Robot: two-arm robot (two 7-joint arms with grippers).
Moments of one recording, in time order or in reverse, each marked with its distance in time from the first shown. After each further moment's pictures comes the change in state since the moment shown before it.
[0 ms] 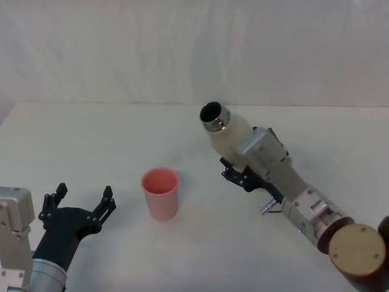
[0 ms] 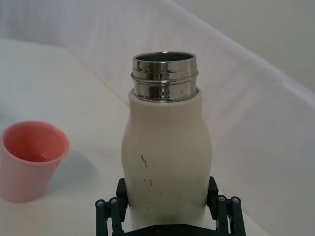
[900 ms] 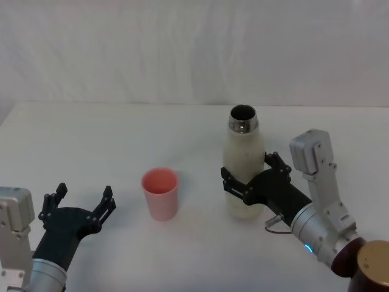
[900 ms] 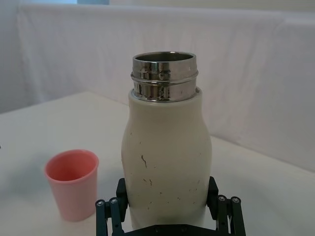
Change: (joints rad) left arm 0.000 0.000 0.000 0.000 0.000 0.000 0.000; right arm -0.087 -0.031 0.097 0.038 0.404 -0.092 0.068
